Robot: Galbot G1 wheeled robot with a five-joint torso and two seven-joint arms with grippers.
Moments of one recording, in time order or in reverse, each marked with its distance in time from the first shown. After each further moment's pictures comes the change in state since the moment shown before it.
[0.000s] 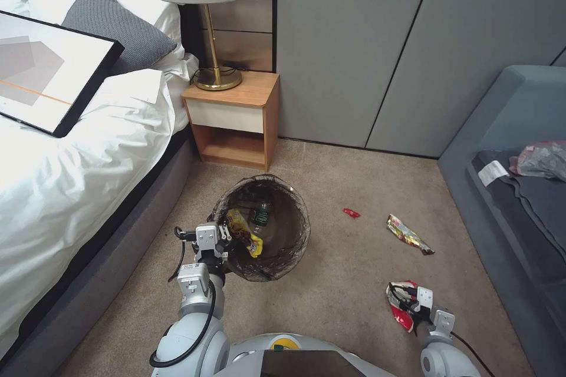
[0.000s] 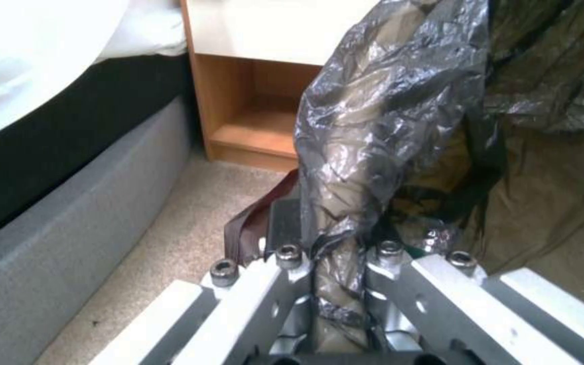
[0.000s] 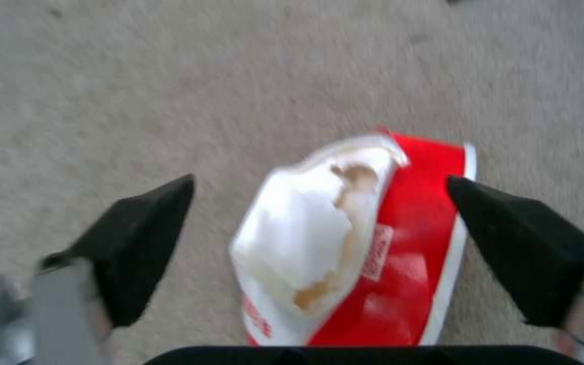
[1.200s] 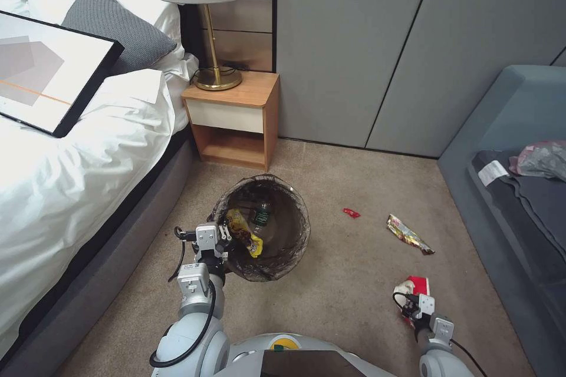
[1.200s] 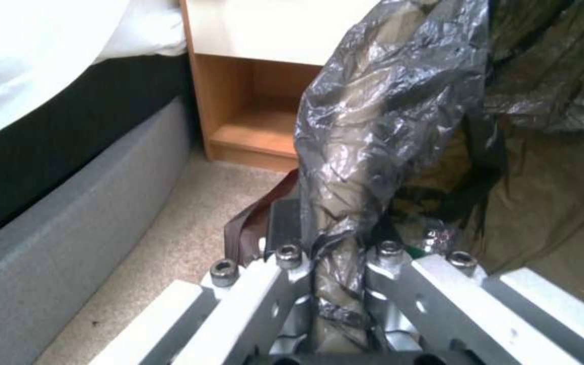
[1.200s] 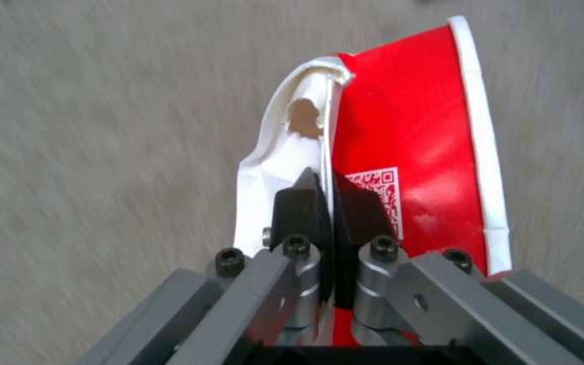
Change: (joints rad) left arm 0.000 0.000 0.000 0.000 0.000 0.000 0.000; right arm 0.010 0.023 0.012 -0.050 -0.075 0.112 -0.006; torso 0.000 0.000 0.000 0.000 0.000
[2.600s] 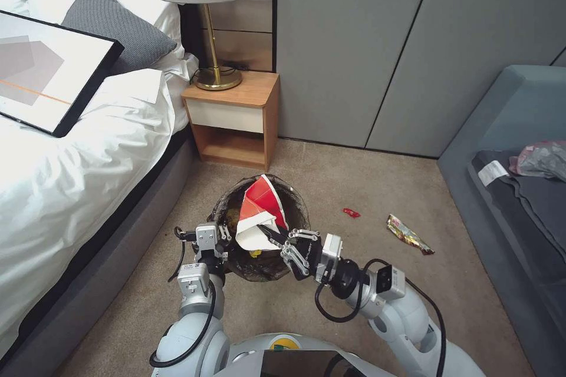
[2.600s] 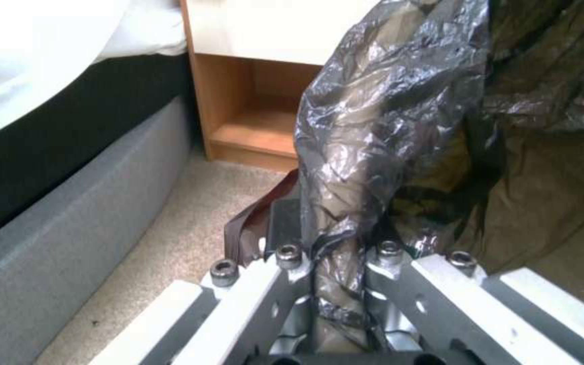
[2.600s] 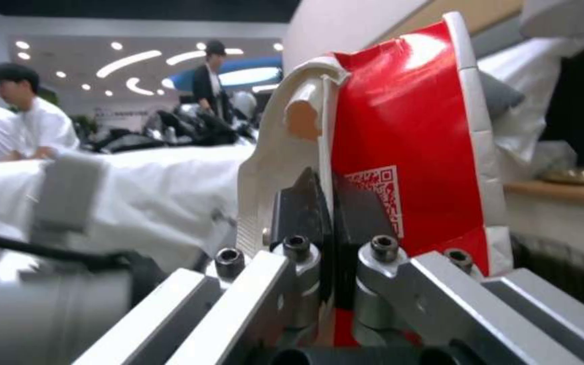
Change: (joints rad) left arm 0.000 0.000 0.000 0.000 0.000 0.000 0.000; right arm 0.153 -0.179 -0.476 0.622 0.137 0.262 -0.829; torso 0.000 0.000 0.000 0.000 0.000
